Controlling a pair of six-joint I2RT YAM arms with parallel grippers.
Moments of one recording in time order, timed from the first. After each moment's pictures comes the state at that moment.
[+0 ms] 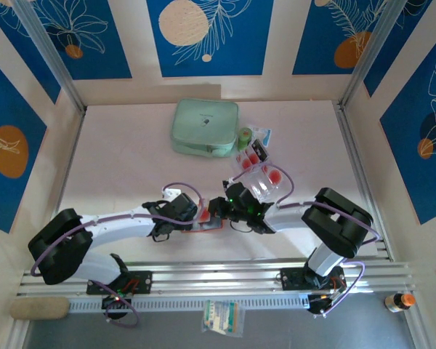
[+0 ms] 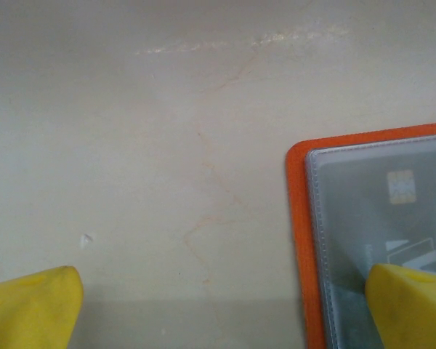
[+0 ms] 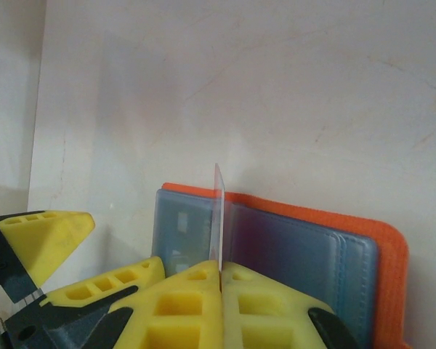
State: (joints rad) left arm -0.89 1.37 0.61 -0.49 -0.42 -0.76; right arm 0.89 1.61 0.56 0.43 -0.11 1.00
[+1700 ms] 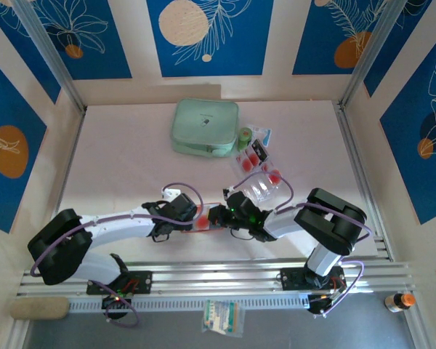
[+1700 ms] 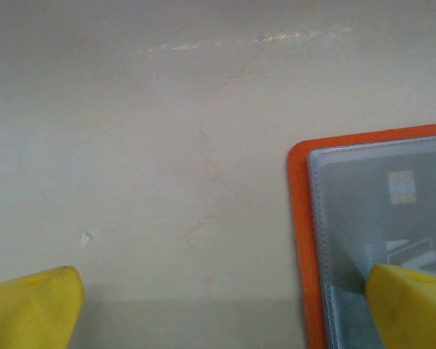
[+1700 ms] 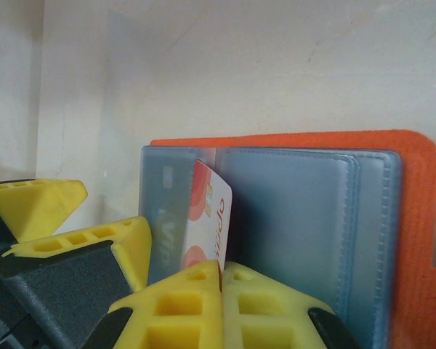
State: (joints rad) left arm -0.89 1.37 0.61 -0.49 -0.42 -0.76; right arm 0.93 1.66 0.48 0.57 -0.12 1.07
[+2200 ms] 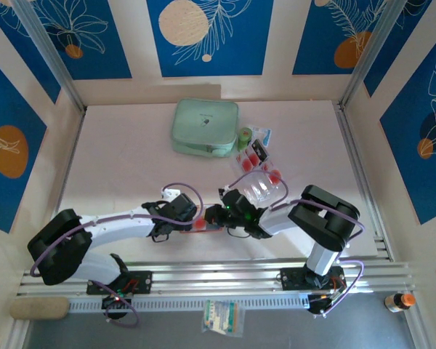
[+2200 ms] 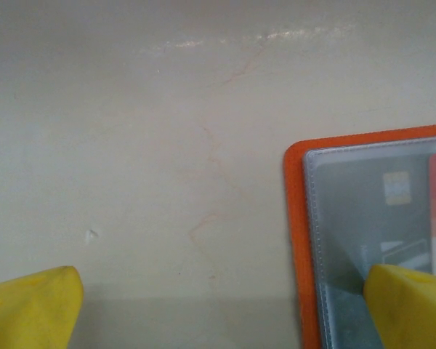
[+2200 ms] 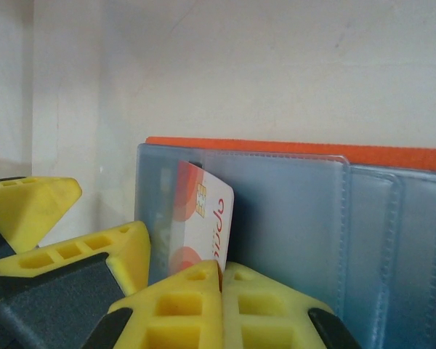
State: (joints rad) left arm -0.89 1.36 0.61 -0.50 -0.42 -0.76; right arm 0.93 1.71 0.54 0.54 -0.17 1.07
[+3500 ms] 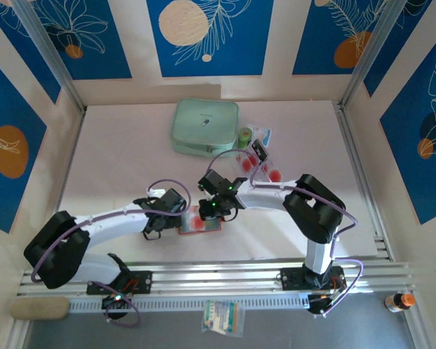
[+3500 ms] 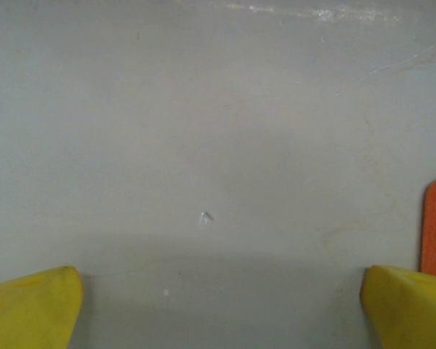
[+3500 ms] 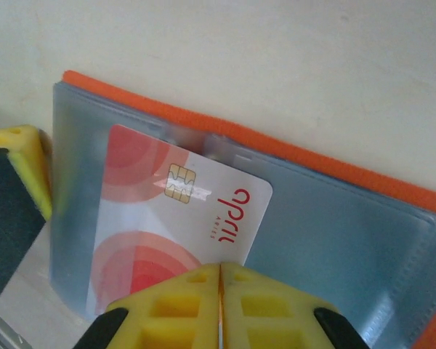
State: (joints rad) left arm -0.75 1.35 0.59 -0.58 -0.38 -0.83; right arm 0.92 1.84 1.08 -0.39 -0.25 0.64
